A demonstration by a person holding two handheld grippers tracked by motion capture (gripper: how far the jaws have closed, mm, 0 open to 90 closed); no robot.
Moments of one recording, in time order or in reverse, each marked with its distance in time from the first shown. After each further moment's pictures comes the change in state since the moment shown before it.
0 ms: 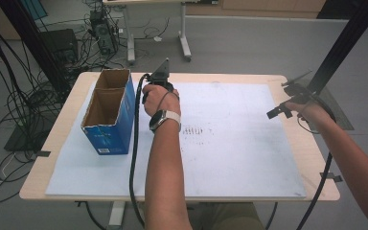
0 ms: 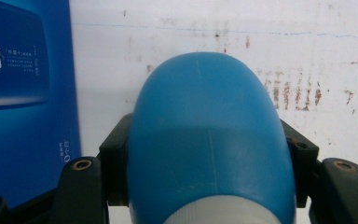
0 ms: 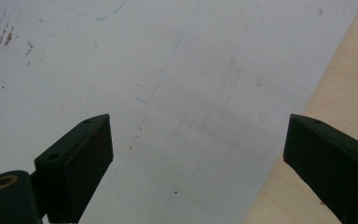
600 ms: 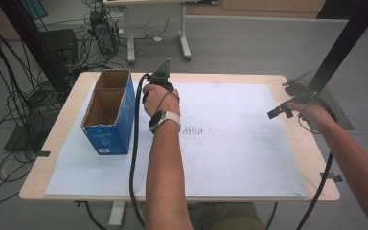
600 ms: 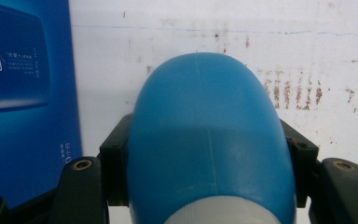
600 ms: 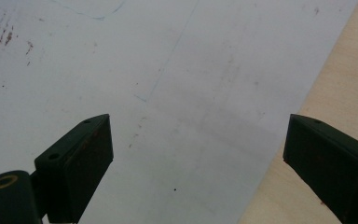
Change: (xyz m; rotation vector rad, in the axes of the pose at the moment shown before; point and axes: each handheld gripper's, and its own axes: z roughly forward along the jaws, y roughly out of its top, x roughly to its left) left arm 0.000 0.000 0.000 -0.002 0.003 0.011; right arm 0.000 -0.001 -0.003 -0.001 -0.005 -0.002
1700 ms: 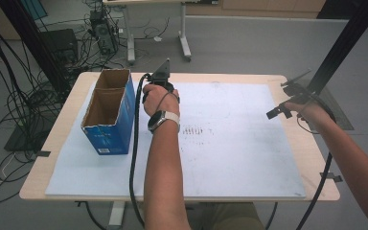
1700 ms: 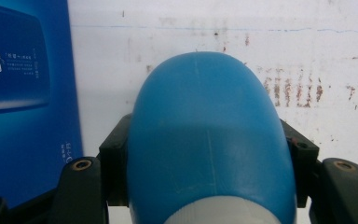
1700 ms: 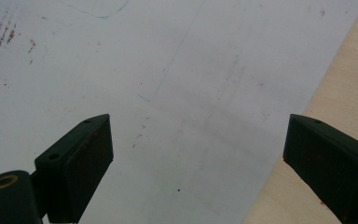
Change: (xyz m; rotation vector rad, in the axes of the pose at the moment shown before) left arm 0.000 0.000 0.000 0.003 0.002 0.011; right arm 0.005 0.002 0.001 0.005 -0.004 -0.010
